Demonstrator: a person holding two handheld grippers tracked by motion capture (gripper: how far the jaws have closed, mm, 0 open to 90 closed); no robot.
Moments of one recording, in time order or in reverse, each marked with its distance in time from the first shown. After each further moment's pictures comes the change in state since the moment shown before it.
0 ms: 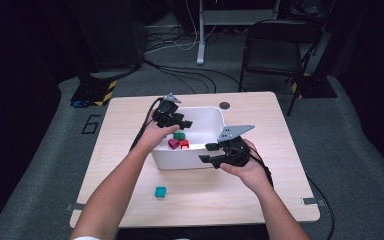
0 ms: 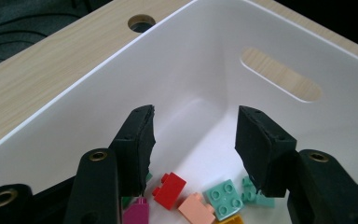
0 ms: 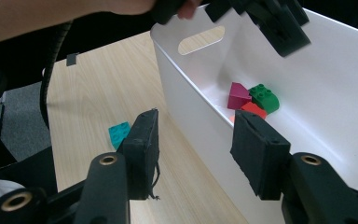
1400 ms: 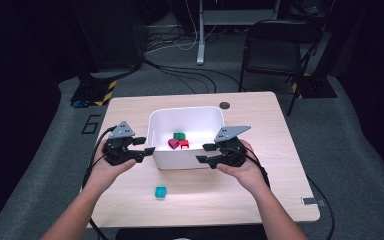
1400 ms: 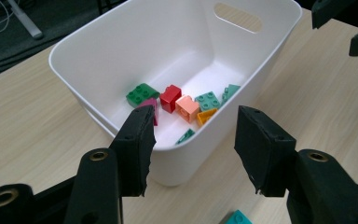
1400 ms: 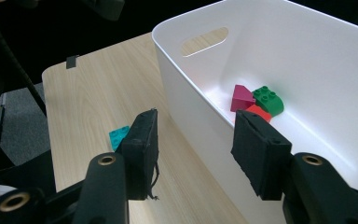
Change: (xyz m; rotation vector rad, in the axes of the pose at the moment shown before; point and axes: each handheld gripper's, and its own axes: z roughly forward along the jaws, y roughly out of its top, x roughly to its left) left arm -0.040 -0.104 -0.129 -0.077 0.096 0.039; right arm 0.003 0.001 0.008 -0.005 0.002 0.005
